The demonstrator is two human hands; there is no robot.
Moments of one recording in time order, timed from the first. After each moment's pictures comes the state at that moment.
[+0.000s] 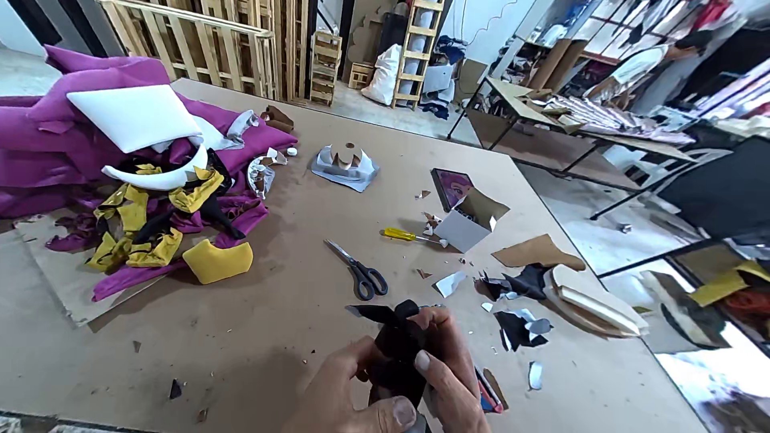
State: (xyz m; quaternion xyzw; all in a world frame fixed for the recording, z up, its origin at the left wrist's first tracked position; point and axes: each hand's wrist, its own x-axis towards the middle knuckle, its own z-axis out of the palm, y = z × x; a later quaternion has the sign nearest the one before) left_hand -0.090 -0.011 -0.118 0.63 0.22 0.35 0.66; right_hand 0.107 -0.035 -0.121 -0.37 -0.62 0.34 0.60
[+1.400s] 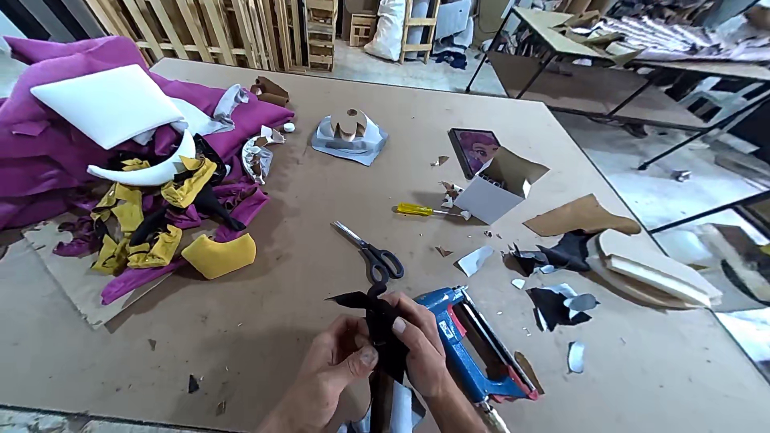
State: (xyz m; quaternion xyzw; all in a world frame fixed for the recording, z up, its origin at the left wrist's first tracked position) left_hand -0.096 0.009 -0.165 0.44 0.25 0.36 0.78; right_hand 0.087 0.003 -0.172 -0.36 -0.57 0.42 0.60
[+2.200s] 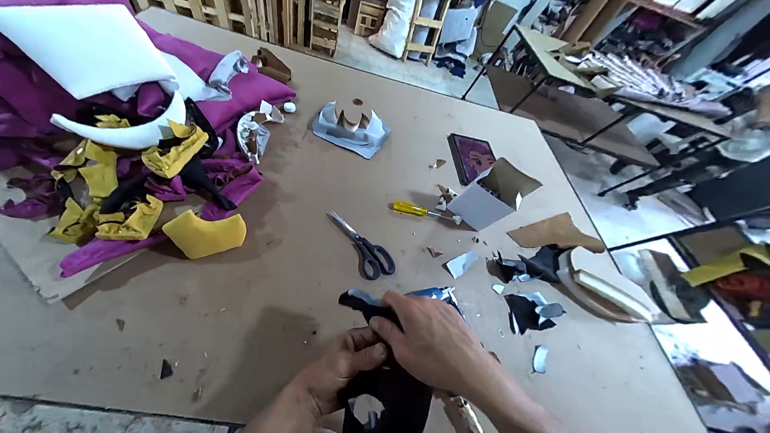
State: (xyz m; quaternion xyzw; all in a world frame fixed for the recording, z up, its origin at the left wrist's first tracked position) left_hand -0.064 0.010 -0.216 0.27 0.09 0.26 0.93; right_hand 0.097 0.022 -0.079 -0.68 -0.67 0.29 -0.10
